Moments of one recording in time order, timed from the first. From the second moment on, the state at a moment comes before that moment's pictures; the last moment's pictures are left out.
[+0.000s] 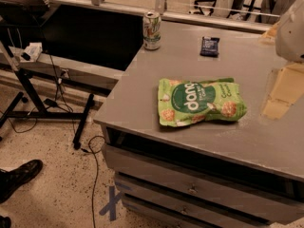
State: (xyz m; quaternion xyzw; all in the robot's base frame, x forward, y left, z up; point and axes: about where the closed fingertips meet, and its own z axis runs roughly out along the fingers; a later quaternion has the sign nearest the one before) arm 0.438 -0.217 0.977 -0.60 0.78 -0.04 0.16
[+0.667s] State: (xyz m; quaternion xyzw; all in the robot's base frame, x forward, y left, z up) arm 0.455 -0.209 0.975 -0.60 0.78 -0.03 0.18
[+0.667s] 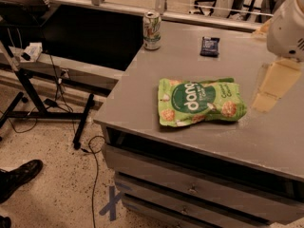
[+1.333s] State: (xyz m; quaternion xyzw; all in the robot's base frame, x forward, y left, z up) arm 0.569 -0.145 0.965 -0.57 0.77 0.03 0.28
